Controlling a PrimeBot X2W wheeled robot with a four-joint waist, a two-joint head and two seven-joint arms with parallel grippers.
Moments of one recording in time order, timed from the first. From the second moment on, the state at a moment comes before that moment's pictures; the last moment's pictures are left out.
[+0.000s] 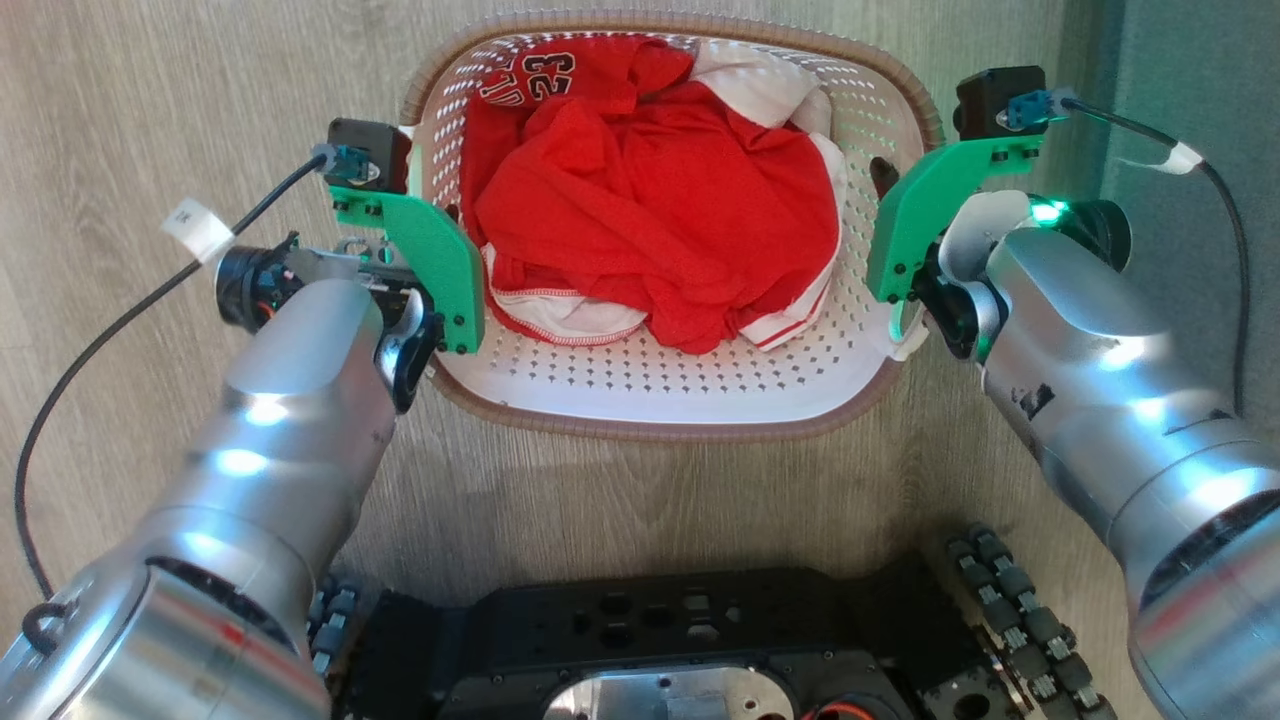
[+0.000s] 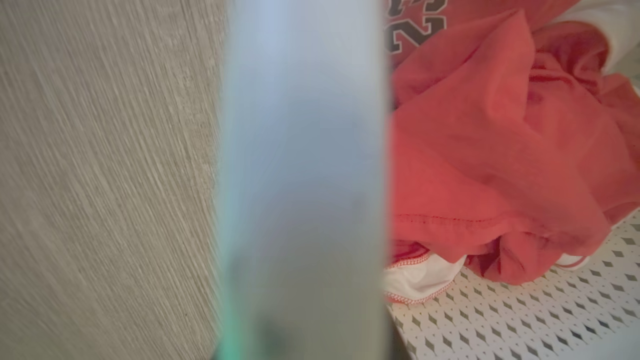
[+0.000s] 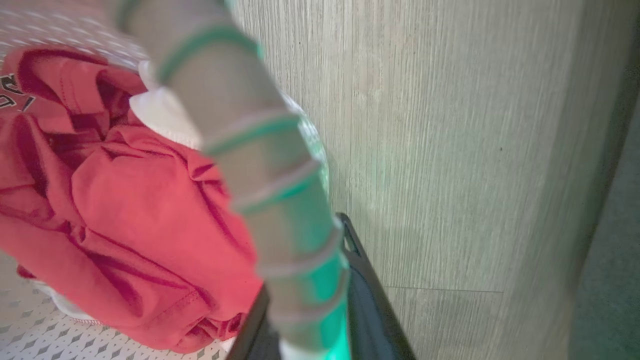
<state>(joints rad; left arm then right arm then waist) -1.01 0.03 -0.83 1.25 -0.77 -0.05 -0.02 -1.09 -0.09 0.87 1.20 0.95 0.12 -0.03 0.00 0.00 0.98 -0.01</state>
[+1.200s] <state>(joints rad) -0.91 0.04 -1.10 1.14 -0.96 -0.09 0.30 -1.03 -0.23 1.14 1.07 1.12 0.12 0.27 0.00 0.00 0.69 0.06</state>
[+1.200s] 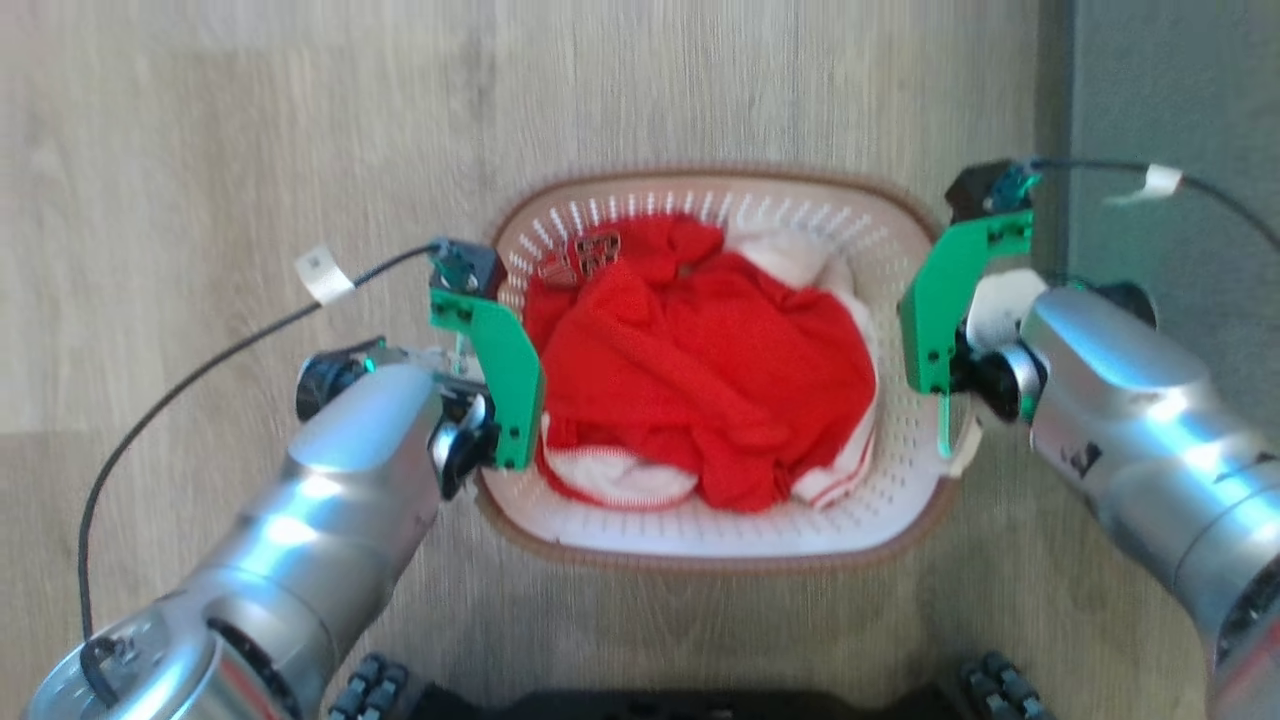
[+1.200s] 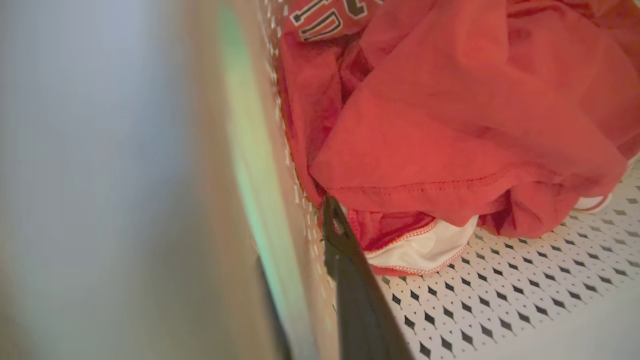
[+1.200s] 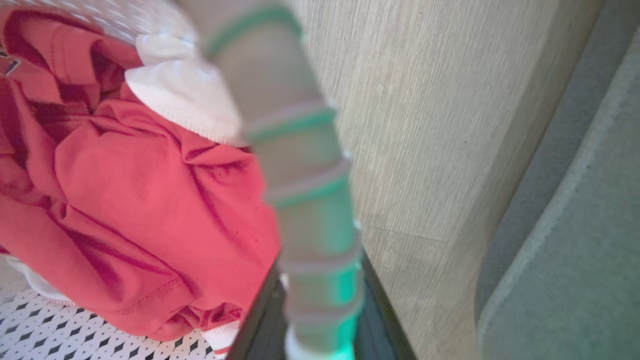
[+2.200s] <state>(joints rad) -0.64 0.13 -1.26 0.99 -1.07 -0.09 0.45 -0.75 -0.22 1.26 1.02 1.26 0.11 0.45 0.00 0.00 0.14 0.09</state>
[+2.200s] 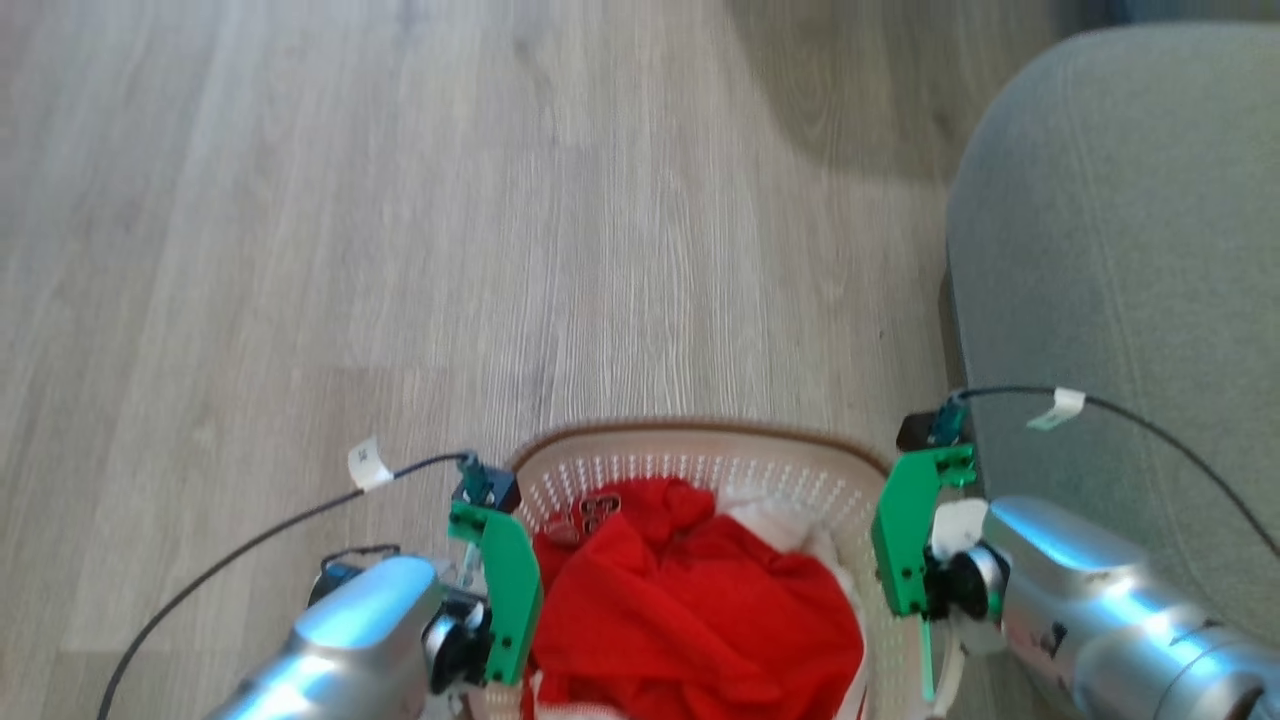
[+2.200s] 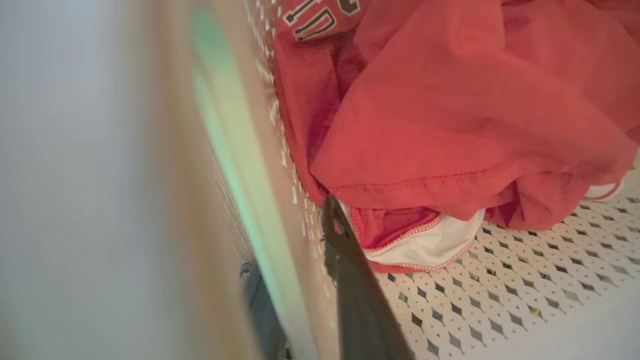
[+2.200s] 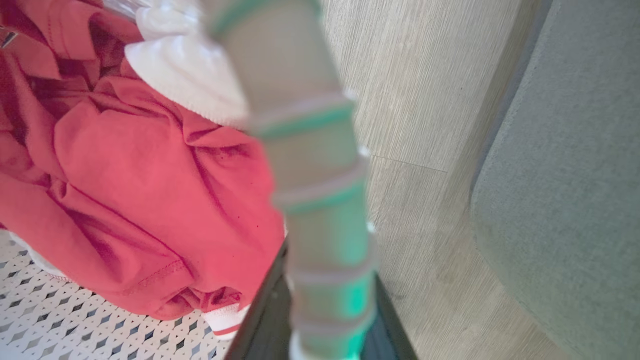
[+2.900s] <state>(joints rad) -0.53 0.20 -1.26 0.89 -1.08 -0.09 0.52 -0.67 -0.18 1.27 1.03 1.26 0.11 0.50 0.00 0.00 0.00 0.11</state>
